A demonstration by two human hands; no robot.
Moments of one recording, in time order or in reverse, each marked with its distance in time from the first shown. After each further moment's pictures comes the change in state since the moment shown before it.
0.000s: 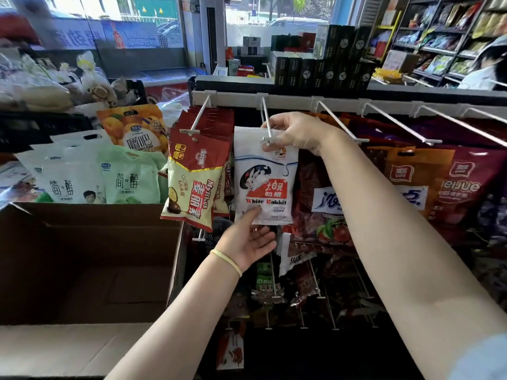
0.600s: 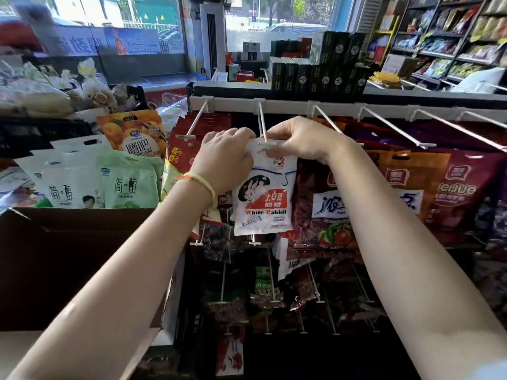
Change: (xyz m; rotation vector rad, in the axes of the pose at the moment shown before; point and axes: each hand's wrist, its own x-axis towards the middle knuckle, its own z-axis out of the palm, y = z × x) left_hand -0.025 0.125 0.037 1.754 0.316 1.190; right_hand -0.029 -0.006 -0.005 -0.073 -0.026 -0.094
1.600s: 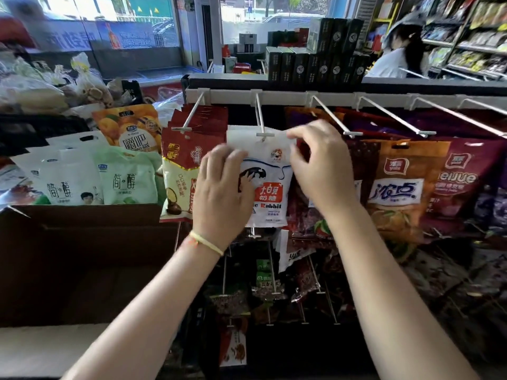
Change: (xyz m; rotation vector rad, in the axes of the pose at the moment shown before) left_hand -0.074 0.012 0.048 -0.157 0.506 0.062; right_hand -0.071 0.006 0.061 -0.428 0.869 -0.214
